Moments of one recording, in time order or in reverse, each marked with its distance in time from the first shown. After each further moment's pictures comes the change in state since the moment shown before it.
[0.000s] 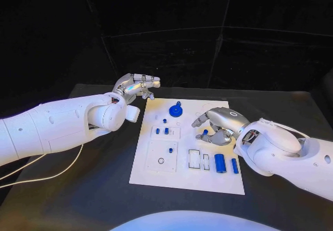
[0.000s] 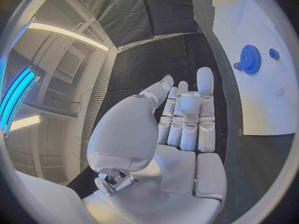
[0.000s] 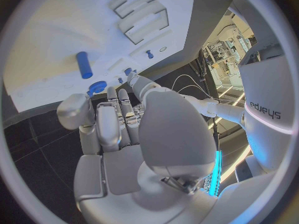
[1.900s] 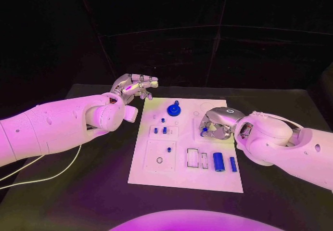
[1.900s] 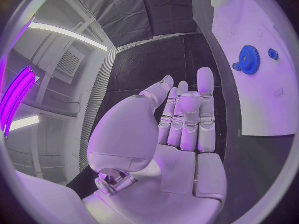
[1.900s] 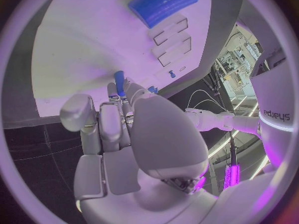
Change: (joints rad) left arm -0.002 0.009 -0.001 -0.011 0.000 0.006 -0.003; left_hand 0.000 0.000 0.000 0.000 0.000 -0.004 0.004 0.000 0.000 0.000 0.000 0.006 0.001 0.000 0.000 0.000 -0.003 0.000 0.000 0.000 -0.004 -0.002; right arm 0.027 0.029 -0.002 -0.078 -0.031 0.201 -0.108; right_hand 0.195 0.149 -0.044 -0.007 -0.059 0.090 -0.012 0.017 0.007 0.141 -0.022 0.081 0.000 0.000 -0.015 0.002 -0.027 0.000 0.033 -0.024 0.007 0.025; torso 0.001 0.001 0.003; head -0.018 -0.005
